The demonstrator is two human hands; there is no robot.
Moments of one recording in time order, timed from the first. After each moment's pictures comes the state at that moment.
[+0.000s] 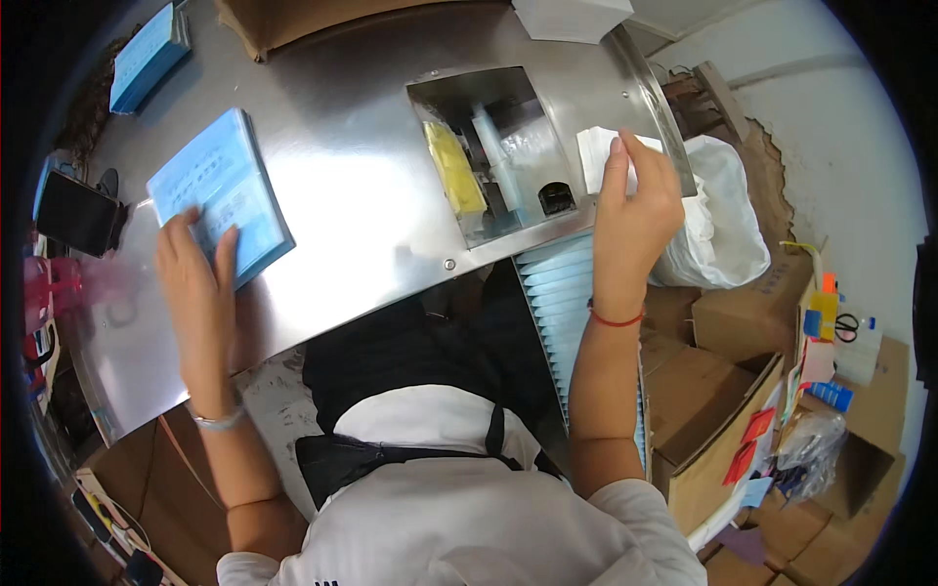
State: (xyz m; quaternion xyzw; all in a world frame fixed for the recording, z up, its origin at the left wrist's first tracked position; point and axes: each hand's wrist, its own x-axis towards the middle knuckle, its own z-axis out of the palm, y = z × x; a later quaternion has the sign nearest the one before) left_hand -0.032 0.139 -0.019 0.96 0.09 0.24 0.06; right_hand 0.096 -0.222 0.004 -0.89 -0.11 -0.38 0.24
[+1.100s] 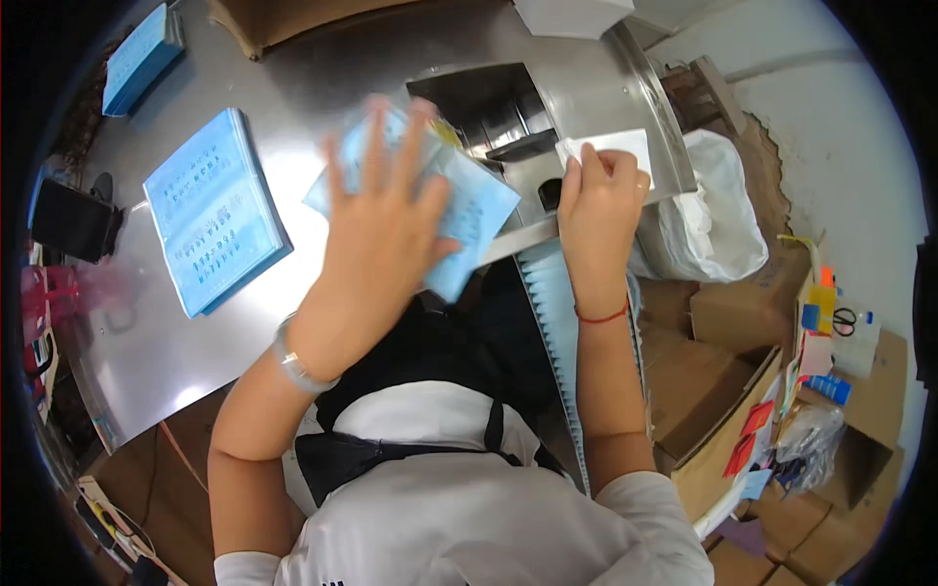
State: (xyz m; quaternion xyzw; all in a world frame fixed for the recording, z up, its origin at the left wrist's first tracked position) left_hand 0.025 -0.003 0.000 0.98 -0.14 0.15 0.07; right_hand 0.086 -0.216 -0.020 -0.94 -0.13 -0.29 0.08
